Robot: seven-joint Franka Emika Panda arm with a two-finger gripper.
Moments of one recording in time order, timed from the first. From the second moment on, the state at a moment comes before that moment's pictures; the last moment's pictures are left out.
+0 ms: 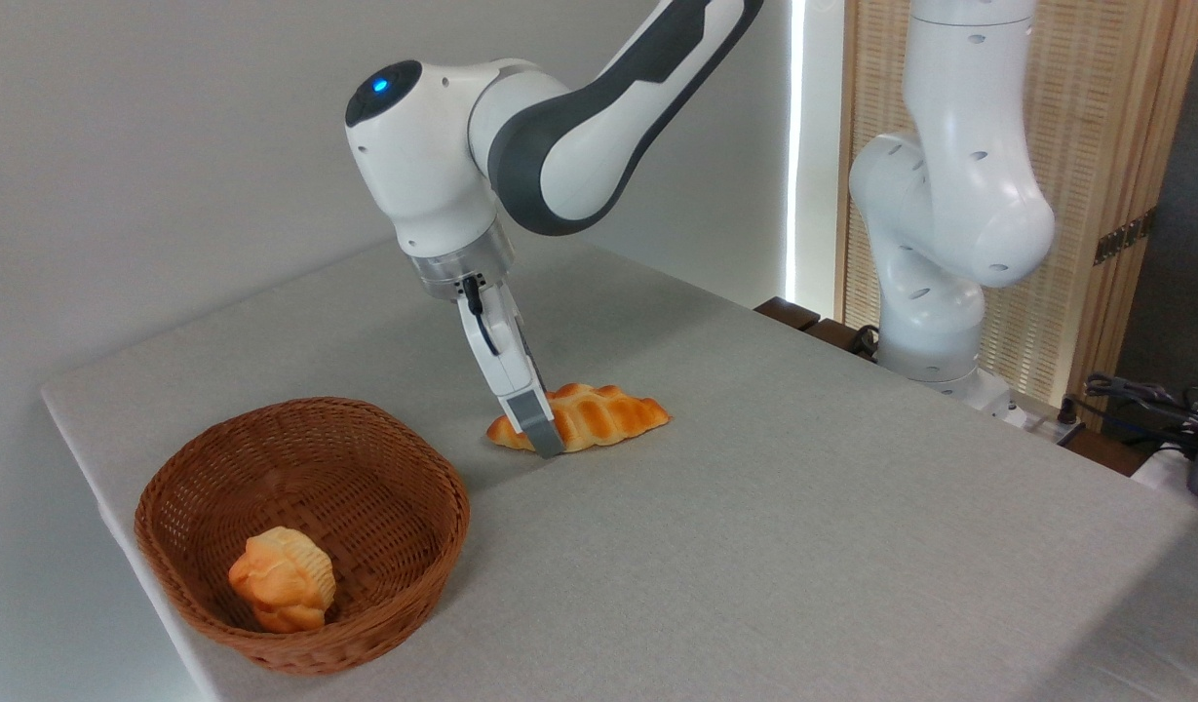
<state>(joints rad) -0.35 -0.03 0.04 -2.15 -0.10 1.91 0.98</state>
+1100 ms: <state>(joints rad) -0.35 -0.05 0.05 -2.12 -0.10 1.90 0.98</state>
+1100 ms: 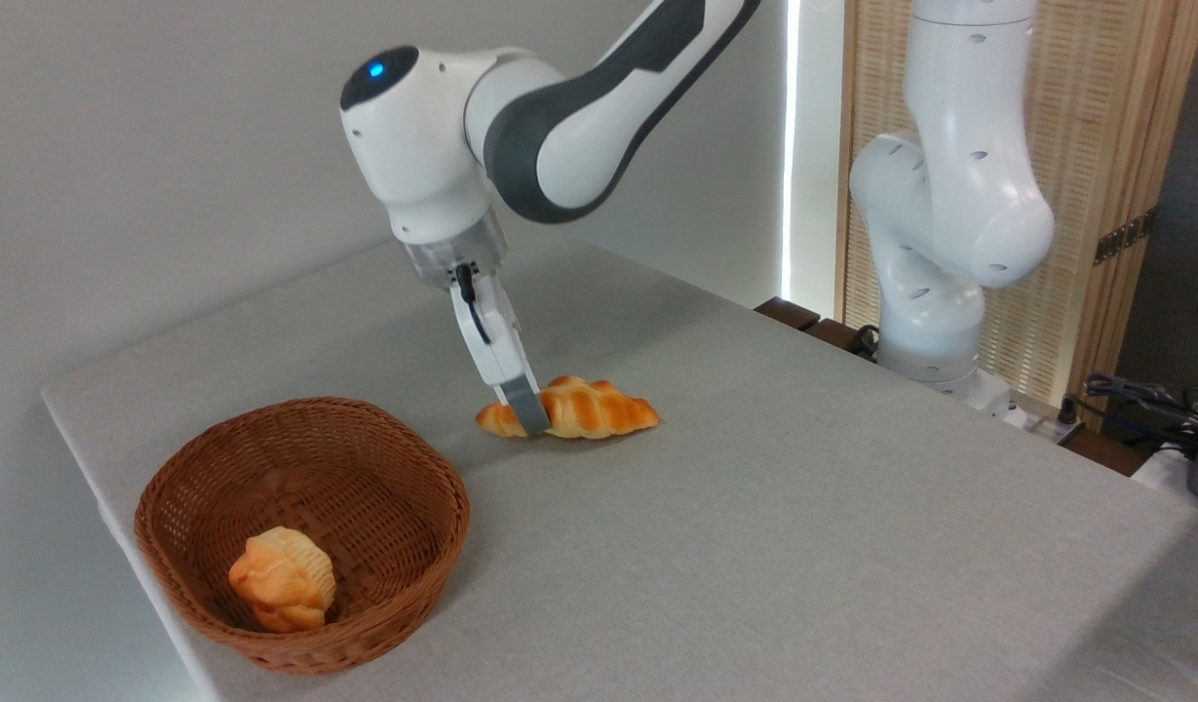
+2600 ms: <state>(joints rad) -0.35 0.12 0.15 -1.86 -0.28 2.37 0.43</state>
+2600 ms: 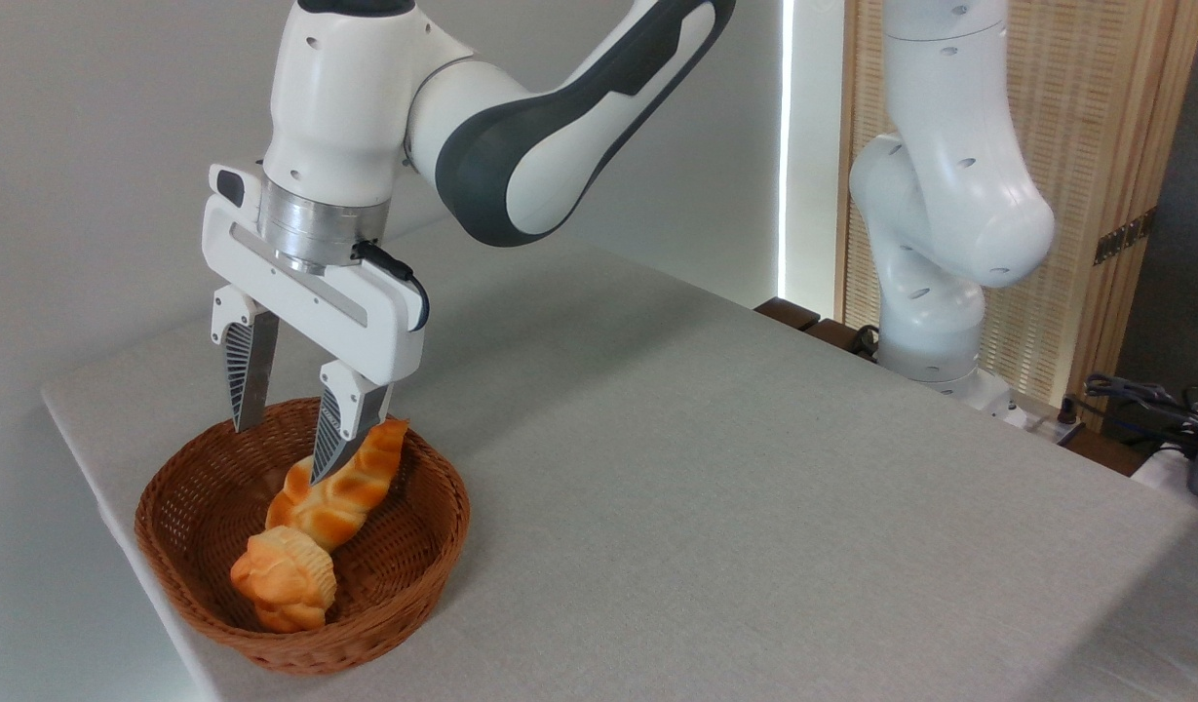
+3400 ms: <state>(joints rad) -0.35 -0.01 0.19 -1.84 -0.05 2.05 0.48</state>
